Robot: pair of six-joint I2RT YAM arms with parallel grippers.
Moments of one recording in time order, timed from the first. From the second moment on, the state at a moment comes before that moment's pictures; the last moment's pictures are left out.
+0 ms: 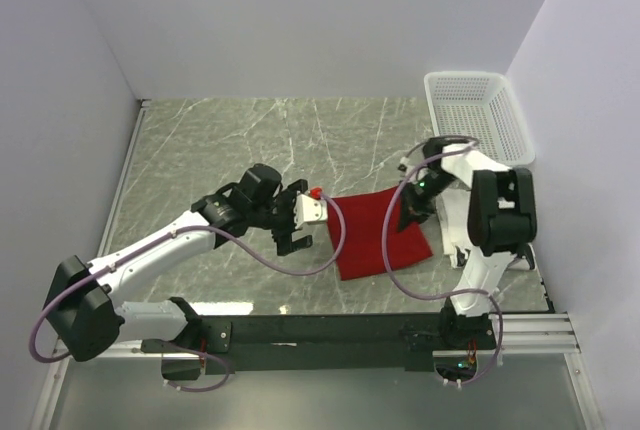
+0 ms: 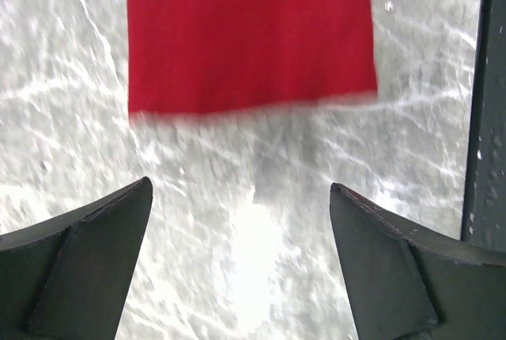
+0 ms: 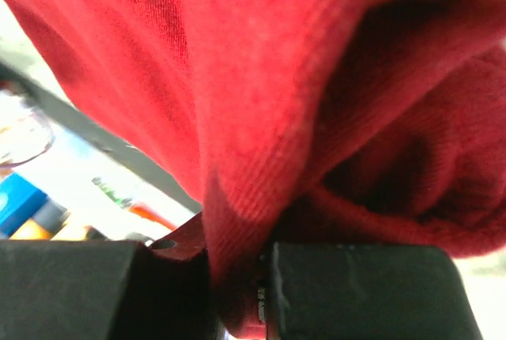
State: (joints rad) left arm -0.76 1.24 0.93 -0.39 0.44 0.60; right arm 0.07 1.89 1.24 -1.07 -0.55 -0.08
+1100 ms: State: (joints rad) left arm -0.76 1.12 0.77 -0.45 0.34 0.54; right arm -0.23 1.52 1.44 -1.36 -0.06 -0.33
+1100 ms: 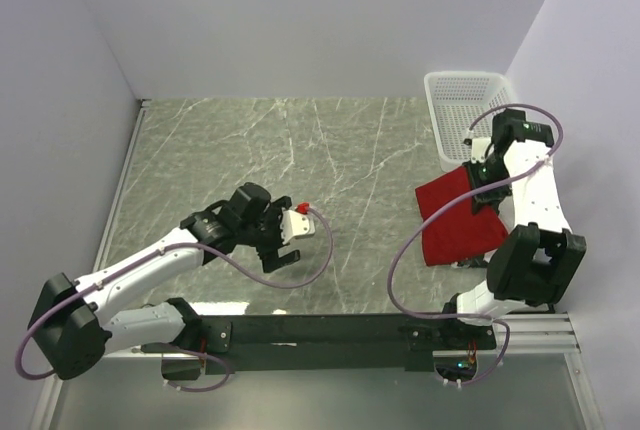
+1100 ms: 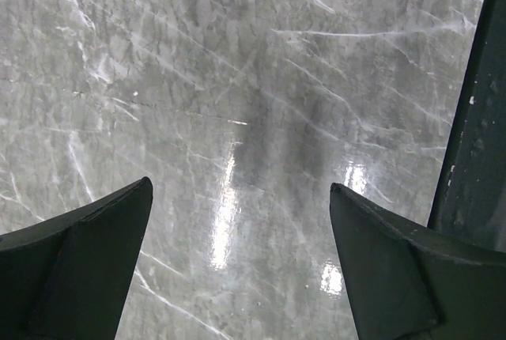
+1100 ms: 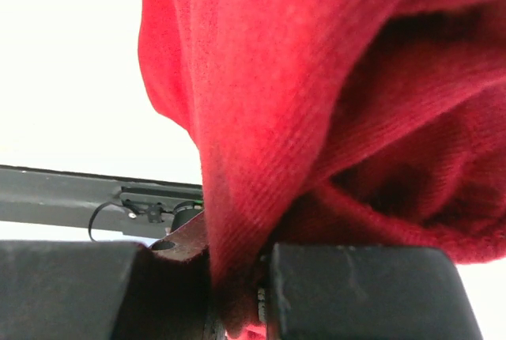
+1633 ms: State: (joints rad) left arm -0.76 1.04 0.71 -0.44 0.34 0.53; right arm -0.26 1.36 1.37 -1.37 0.03 -0.36
